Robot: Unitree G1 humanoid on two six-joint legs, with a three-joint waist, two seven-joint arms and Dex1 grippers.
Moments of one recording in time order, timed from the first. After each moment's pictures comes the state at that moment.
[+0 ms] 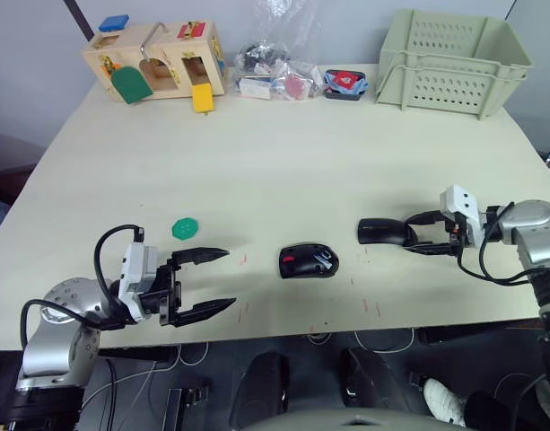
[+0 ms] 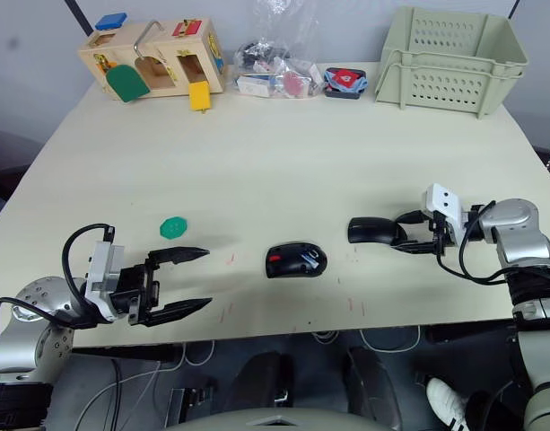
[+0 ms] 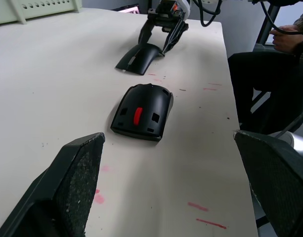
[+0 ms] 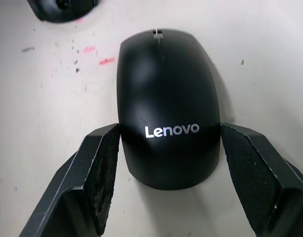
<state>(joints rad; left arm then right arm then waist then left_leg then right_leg) 0.08 0.75 0.24 -0.10 -0.59 0.05 -1.42 -0.60 -0.74 0.10 0.56 0.17 0.02 1.44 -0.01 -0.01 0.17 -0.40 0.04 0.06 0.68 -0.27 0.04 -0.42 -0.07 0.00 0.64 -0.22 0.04</state>
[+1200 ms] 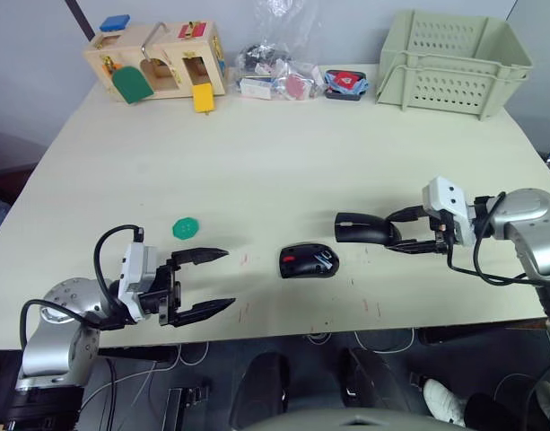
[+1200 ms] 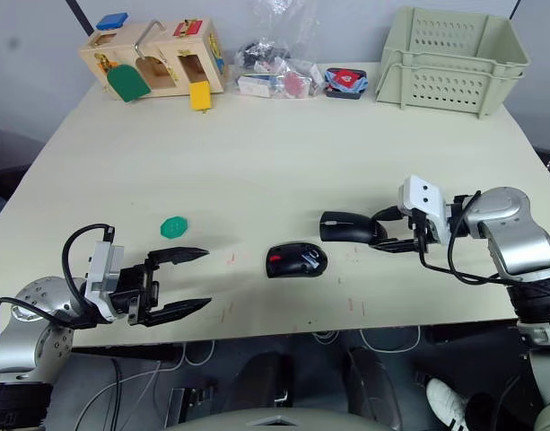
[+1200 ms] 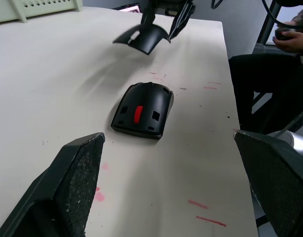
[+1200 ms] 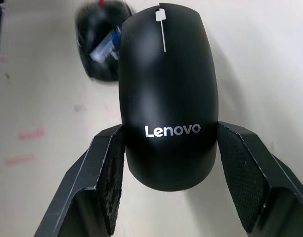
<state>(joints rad) 0.08 0.75 0.24 -0.10 -0.59 0.05 -1.42 -0.50 -0.79 0.10 -0.02 0.24 0.40 1.34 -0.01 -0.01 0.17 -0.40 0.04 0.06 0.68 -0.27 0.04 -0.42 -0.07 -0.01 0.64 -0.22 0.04</state>
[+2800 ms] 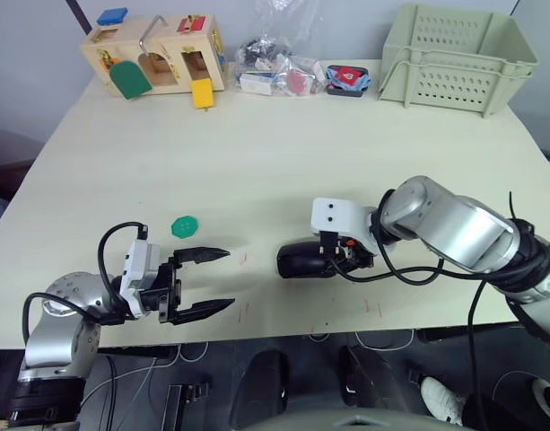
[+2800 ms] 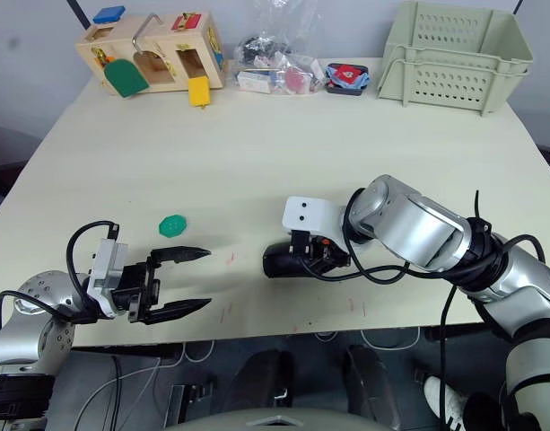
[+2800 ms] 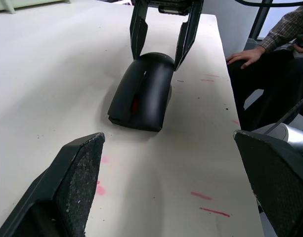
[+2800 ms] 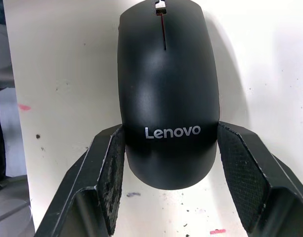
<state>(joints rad) 0.04 0.76 0.23 -0.06 -0.57 0.04 -1.46 -1.01 -0.67 0.74 -0.43 0.30 1.30 0.95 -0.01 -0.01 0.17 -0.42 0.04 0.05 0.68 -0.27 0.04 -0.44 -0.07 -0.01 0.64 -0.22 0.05</state>
